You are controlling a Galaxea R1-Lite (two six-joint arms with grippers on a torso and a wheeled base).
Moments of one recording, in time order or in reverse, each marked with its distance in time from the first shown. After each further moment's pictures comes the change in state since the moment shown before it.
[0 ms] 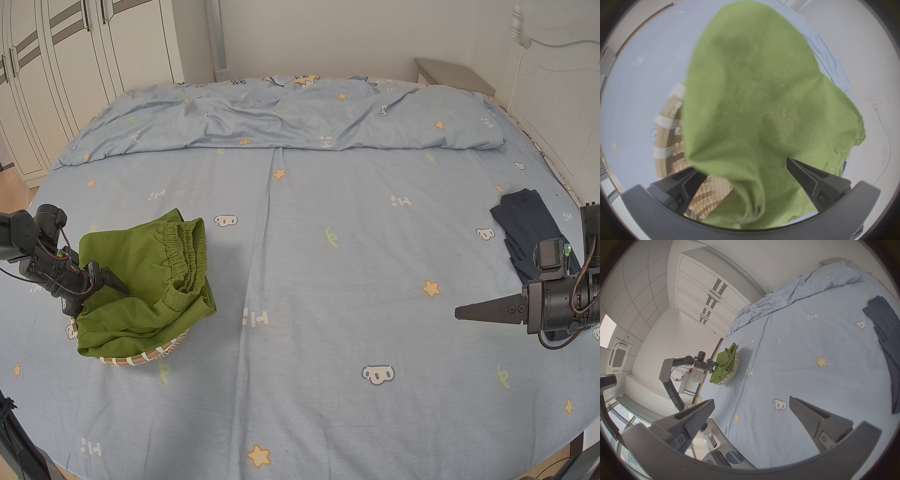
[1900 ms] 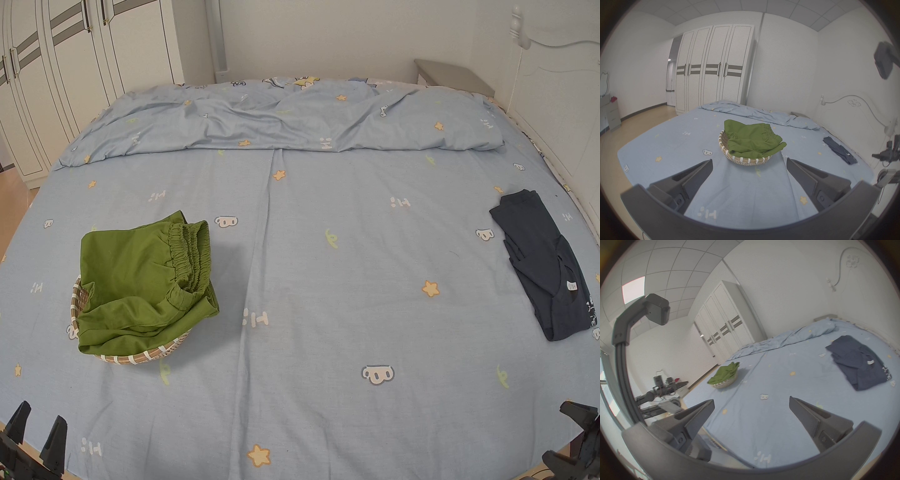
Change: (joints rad) left arm -0.299 -1.875 1.271 -0.474 0.407 0.086; right arm -0.146 -1.177 0.616 0.102 -0.099 -0.066
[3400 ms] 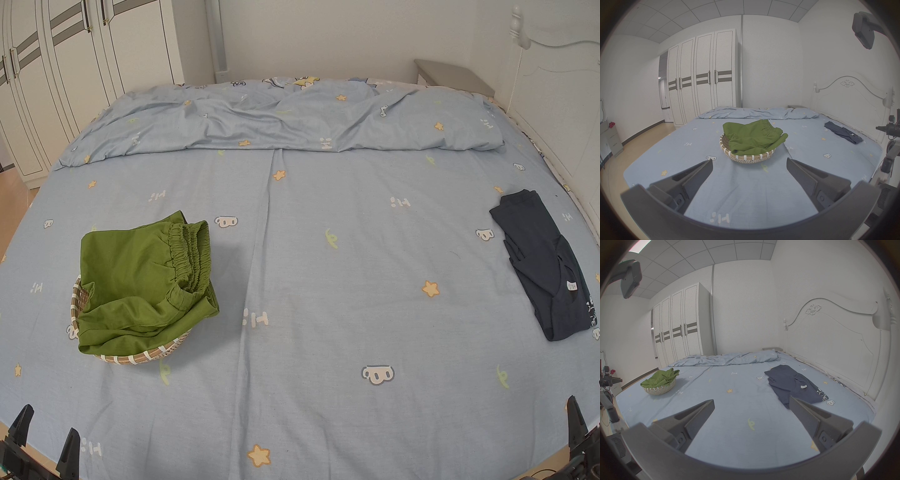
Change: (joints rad) left arm 0.012 -0.075 0.083 -0.033 -0.017 0.190; right arm -0.142 -0.165 0.138 -0.115 -0.516 -0.182
